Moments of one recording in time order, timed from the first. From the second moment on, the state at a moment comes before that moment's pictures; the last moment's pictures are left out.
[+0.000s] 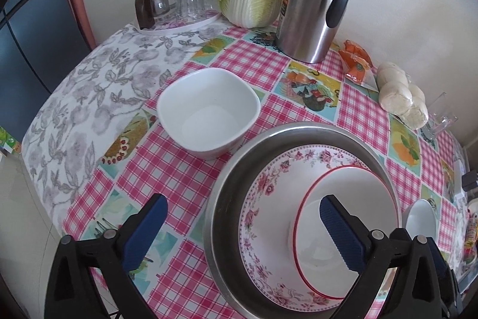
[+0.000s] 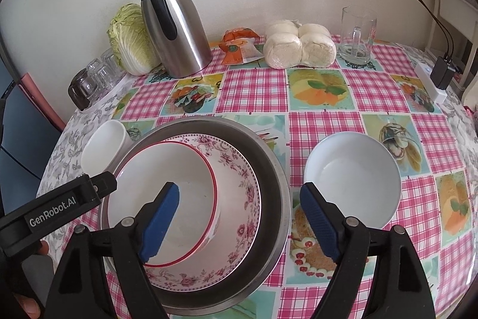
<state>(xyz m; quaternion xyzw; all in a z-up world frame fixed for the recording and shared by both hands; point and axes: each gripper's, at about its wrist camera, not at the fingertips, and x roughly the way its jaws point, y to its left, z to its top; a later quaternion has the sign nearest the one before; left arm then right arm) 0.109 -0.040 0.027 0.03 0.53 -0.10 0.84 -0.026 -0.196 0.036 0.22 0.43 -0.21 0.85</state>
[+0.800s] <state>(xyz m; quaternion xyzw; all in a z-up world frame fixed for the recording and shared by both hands) 0.132 -0.026 0.030 0.03 0.52 -0.10 0.85 -0.029 -0.192 0.048 0.19 0.40 -0.24 0.86</state>
